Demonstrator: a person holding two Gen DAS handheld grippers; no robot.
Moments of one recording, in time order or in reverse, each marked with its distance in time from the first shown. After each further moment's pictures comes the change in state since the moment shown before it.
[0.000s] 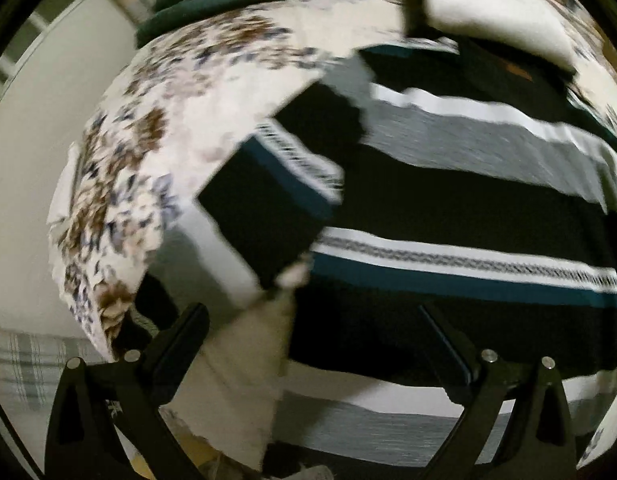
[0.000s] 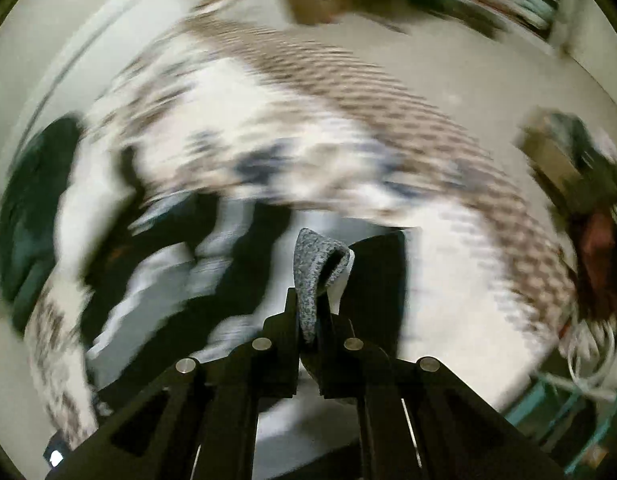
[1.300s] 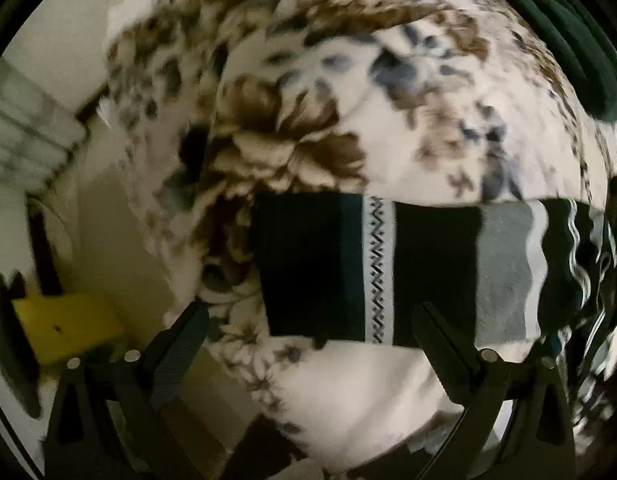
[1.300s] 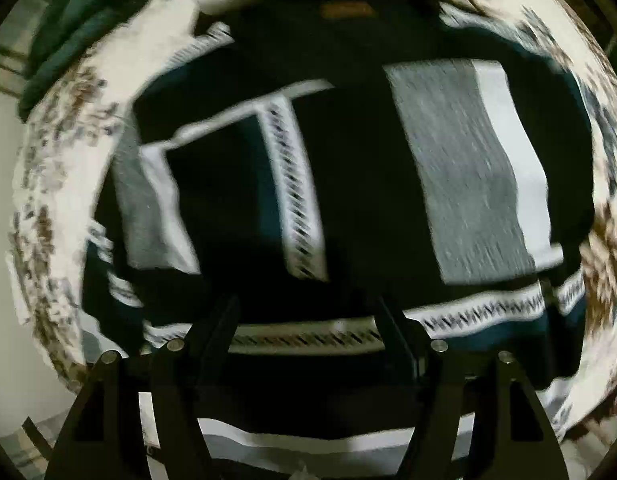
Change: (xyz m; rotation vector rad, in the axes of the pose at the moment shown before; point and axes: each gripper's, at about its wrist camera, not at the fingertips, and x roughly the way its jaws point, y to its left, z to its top) left arm 0.117 0.286 -0.121 -0.788 0.256 -0.199; right arm 0.159 0.285 -0.160 -0.512 0.416 0.004
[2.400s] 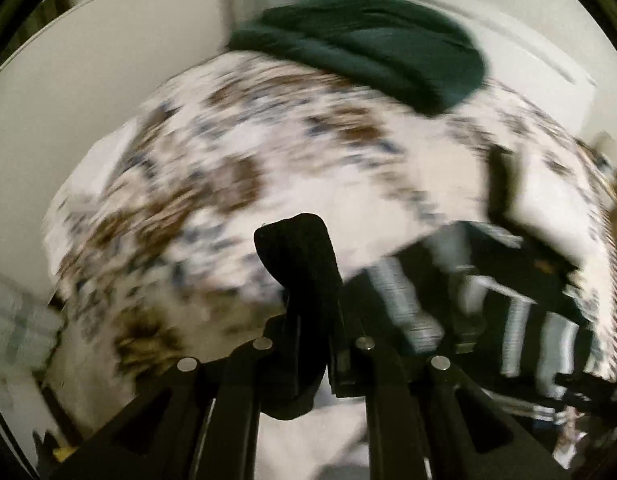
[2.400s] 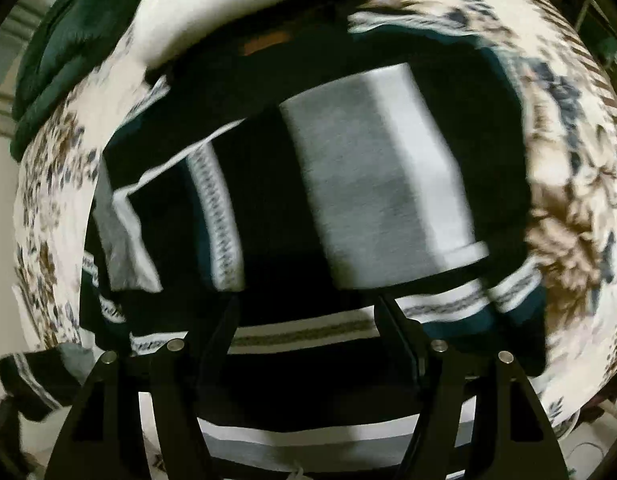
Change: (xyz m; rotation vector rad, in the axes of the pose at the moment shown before) left arm -0.148 -0.237 -0.016 0.511 -0.413 -0.103; right arm -0.042 -0.095 0.006 0.101 -0.060 0.025
